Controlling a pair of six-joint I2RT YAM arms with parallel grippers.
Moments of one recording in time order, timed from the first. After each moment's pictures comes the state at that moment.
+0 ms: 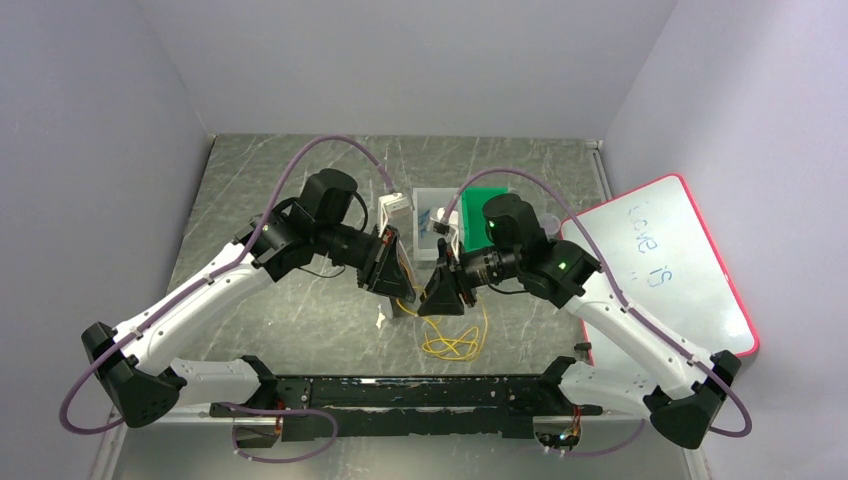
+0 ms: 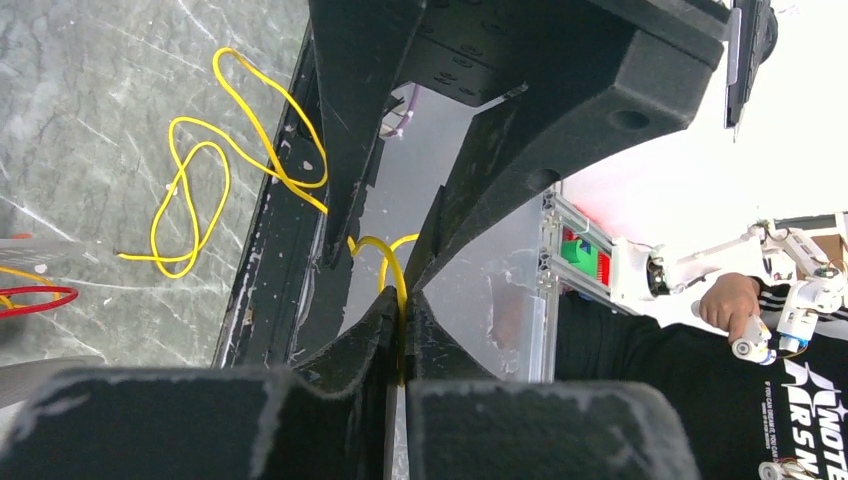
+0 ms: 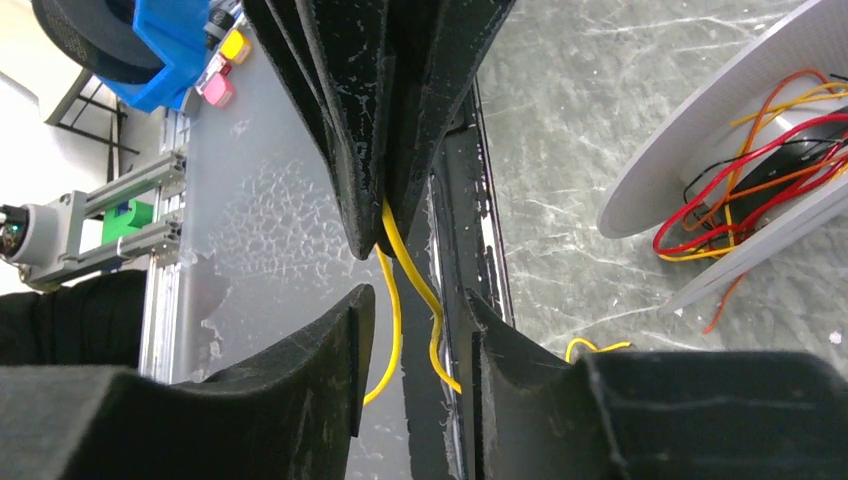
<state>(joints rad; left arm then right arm) -0.79 1.22 1.28 -0.66 0.89 -0.36 0.79 1.06 1.12 -0.63 -0.80 0.07</state>
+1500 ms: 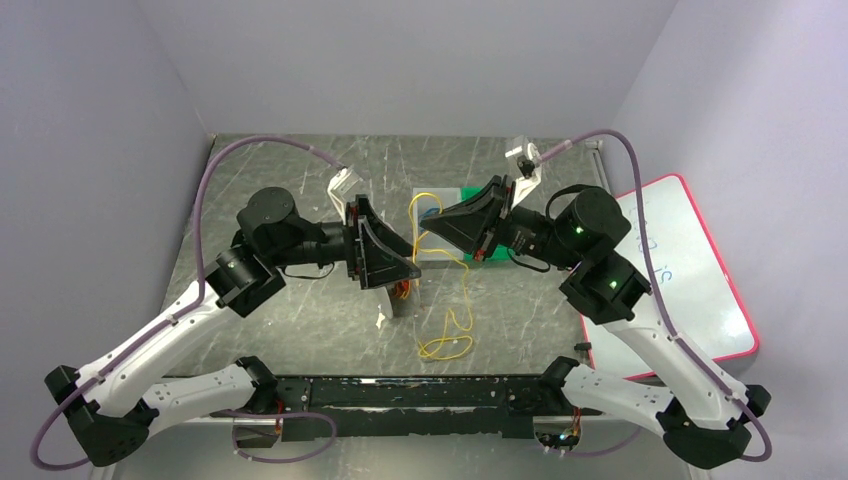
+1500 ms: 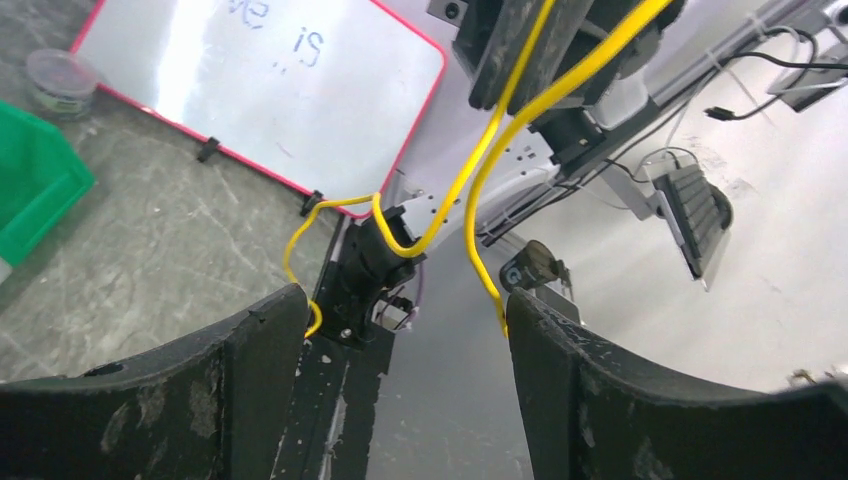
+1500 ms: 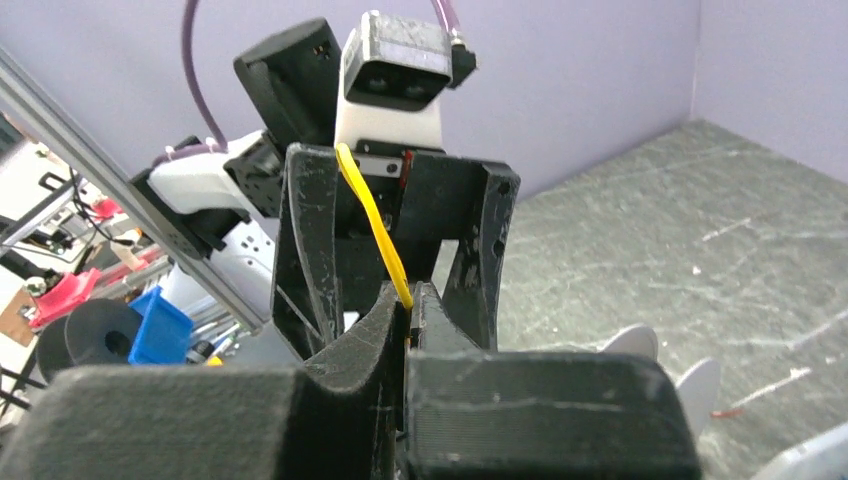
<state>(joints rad) -0.80 0.98 1.08 -0.10 0.66 -0.63 0.79 0.92 1.22 -0.13 -0.44 0.41</state>
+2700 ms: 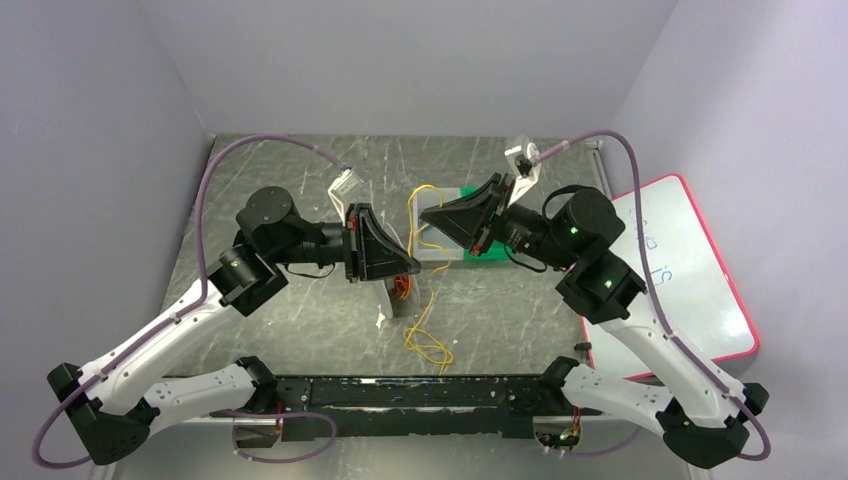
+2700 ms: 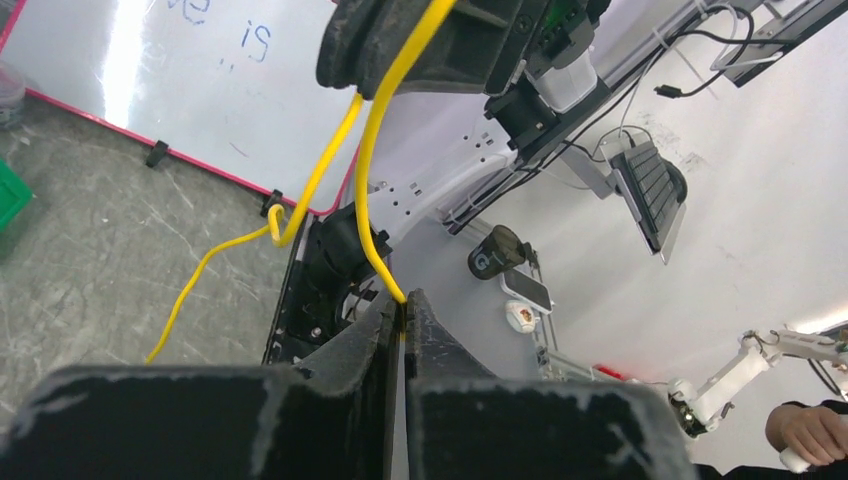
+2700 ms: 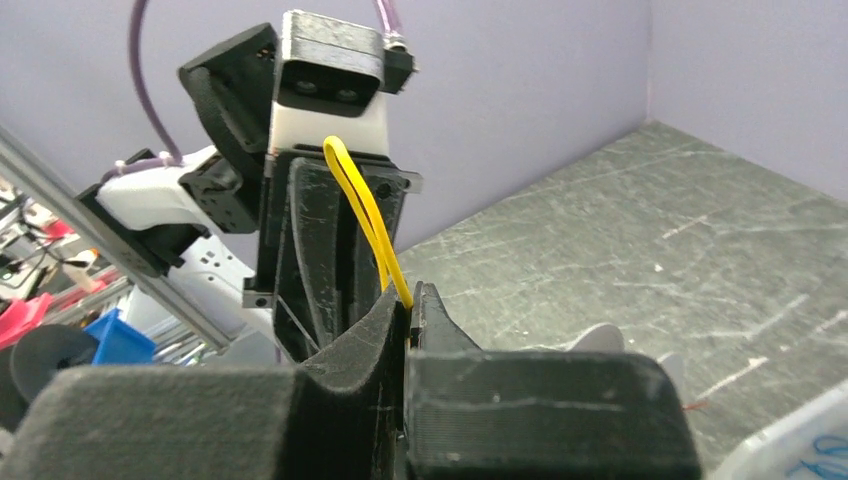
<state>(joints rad) -0.80 0.99 1.06 0.01 0.76 -0.69 0.79 0.93 1.20 -0.07 -0.39 0.40</state>
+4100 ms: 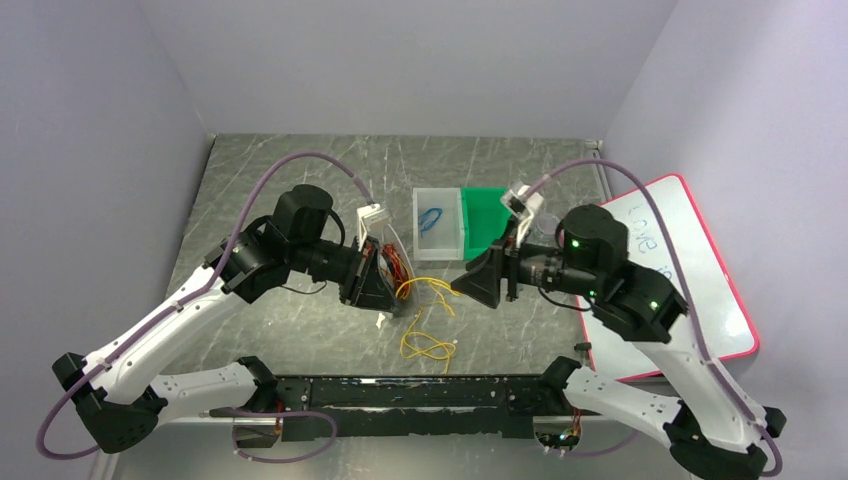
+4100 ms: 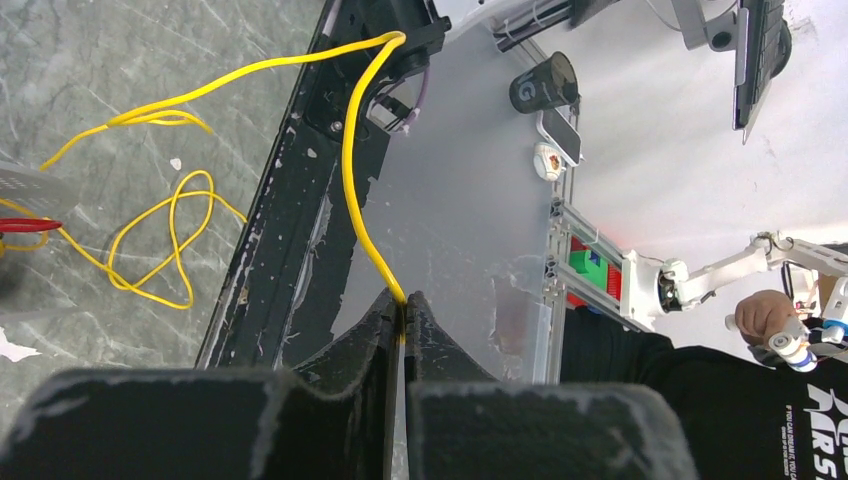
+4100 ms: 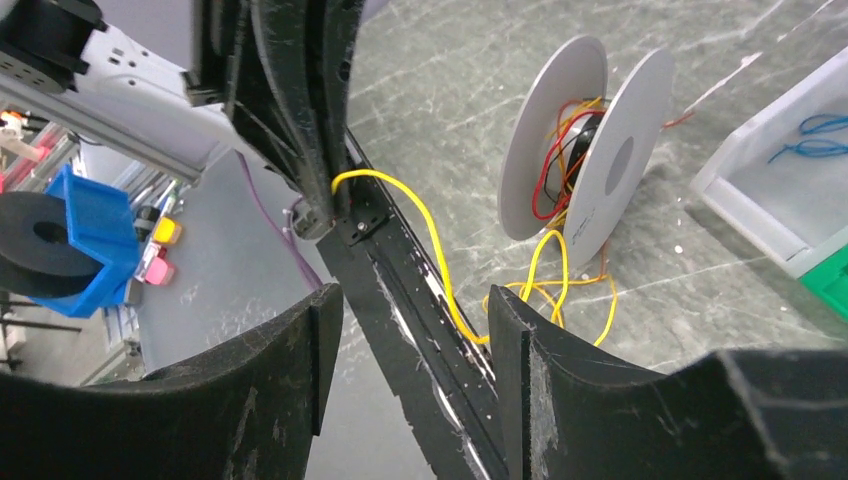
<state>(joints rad) -0.80 1.07 1.19 -0.67 0.82 -0.41 0.79 0.81 1.30 -0.80 -0.36 0.31</state>
